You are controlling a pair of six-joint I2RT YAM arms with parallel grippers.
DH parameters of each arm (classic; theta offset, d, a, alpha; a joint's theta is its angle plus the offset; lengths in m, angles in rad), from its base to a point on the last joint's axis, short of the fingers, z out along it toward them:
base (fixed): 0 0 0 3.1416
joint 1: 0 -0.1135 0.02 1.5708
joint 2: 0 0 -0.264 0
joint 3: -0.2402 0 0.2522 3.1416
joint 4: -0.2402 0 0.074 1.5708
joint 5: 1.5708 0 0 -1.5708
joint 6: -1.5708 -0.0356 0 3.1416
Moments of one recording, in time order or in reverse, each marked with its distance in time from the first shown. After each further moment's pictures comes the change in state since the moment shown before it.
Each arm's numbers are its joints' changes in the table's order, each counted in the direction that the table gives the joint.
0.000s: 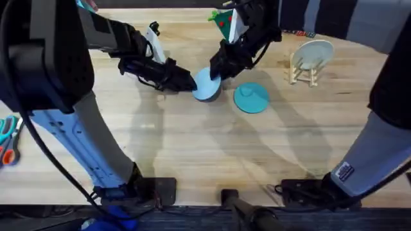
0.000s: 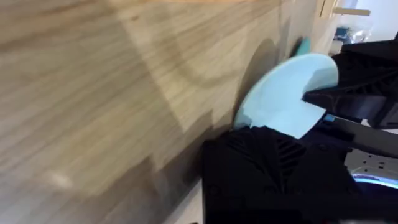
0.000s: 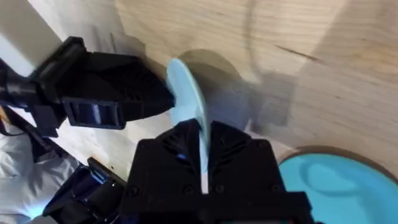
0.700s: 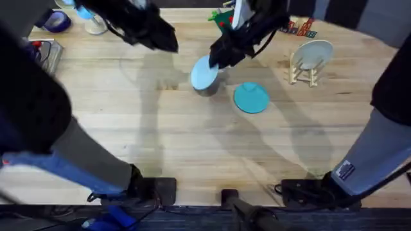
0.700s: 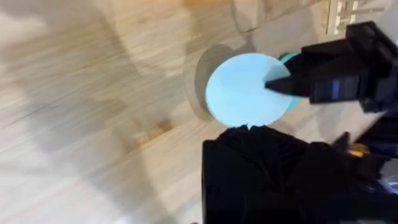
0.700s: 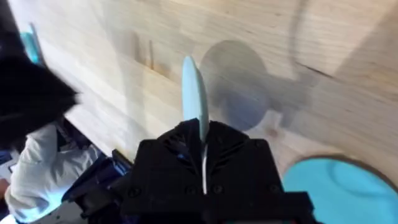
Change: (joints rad) left arm 0.003 -0.240 -0.434 -0.399 -0.334 -0.007; right arm 0.046 0.000 -0.100 -0.049 -0.097 0.041
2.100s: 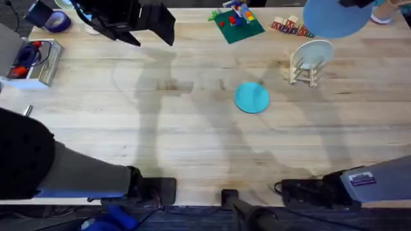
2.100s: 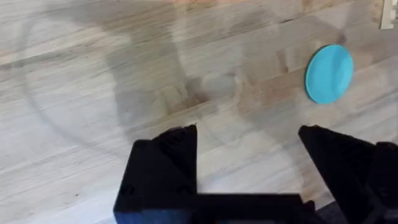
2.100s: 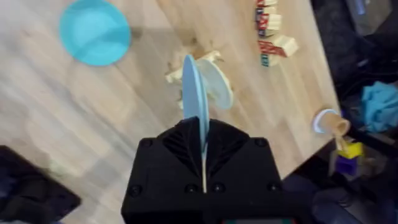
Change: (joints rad) left arm 0.000 -0.175 -0.052 -0.094 -0.249 -0.006; right arm 0.197 -0.346 -0.596 -0.801 0.702 1.224
